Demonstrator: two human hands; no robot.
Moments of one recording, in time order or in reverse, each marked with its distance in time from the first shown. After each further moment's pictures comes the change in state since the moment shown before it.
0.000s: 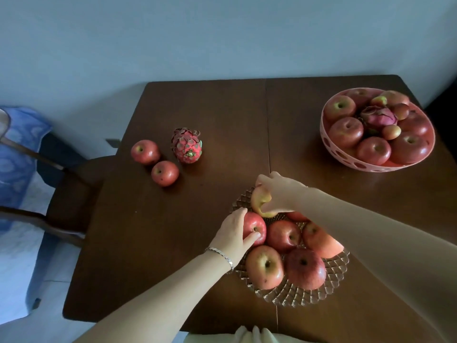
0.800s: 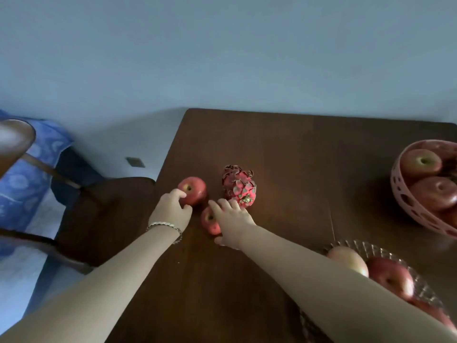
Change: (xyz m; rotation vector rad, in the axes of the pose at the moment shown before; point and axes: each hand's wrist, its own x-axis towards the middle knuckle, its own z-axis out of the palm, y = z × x) left_hand 0.066 -0.163 -0.224 0.000 0.460 -0.366; right_hand 0.148 -0.209 0.007 -0.157 0.140 -0.248
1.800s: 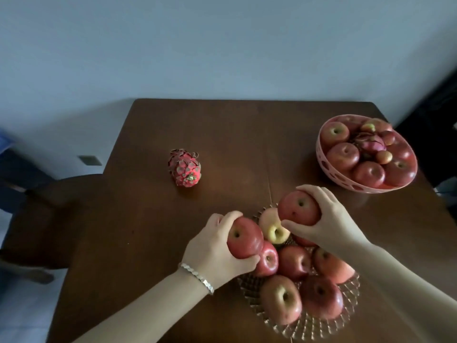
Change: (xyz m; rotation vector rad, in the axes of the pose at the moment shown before) left_hand -0.174 0.098 0.059 0.008 -0.346 0.516; right_hand -0.246 0.144 -0.021 0.553 0.555 0.359
